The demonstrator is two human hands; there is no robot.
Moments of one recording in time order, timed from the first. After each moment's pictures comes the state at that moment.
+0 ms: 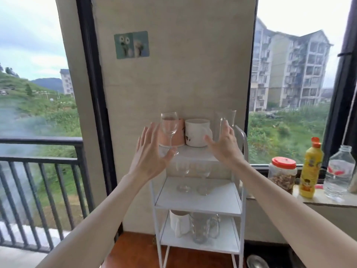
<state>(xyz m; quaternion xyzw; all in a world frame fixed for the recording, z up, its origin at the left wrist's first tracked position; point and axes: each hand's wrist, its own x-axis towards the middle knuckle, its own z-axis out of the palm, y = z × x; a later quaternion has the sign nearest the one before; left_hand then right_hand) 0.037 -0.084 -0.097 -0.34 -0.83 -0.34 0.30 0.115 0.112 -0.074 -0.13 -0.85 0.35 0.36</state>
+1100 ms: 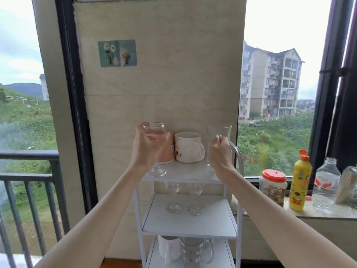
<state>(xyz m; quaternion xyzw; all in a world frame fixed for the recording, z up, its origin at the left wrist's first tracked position) 0.005 -0.042 -0.048 -0.27 -0.69 -0.65 0.19 0.081 0.125 -0.060 -0.20 -0.70 0.52 0.45</state>
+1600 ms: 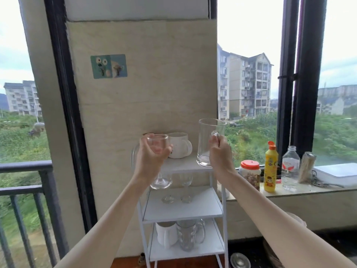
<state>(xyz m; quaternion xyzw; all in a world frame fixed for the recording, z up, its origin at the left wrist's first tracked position) 0.080 -0.067 -0.061 -0.32 -0.67 -0.66 0.13 0.180 0.075 -0.056 -0.15 -0.69 0.50 0.51</state>
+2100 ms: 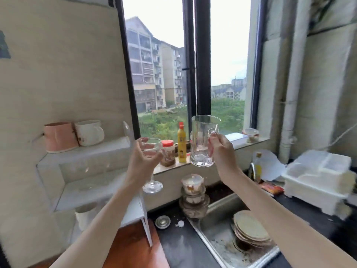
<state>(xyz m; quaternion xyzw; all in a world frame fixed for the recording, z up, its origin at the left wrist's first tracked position) 0.275 0.033 -0.110 -0.47 -0.62 -0.63 -0.04 0.450 0.127 -0.092 -0.26 -0.63 0.47 0.56</state>
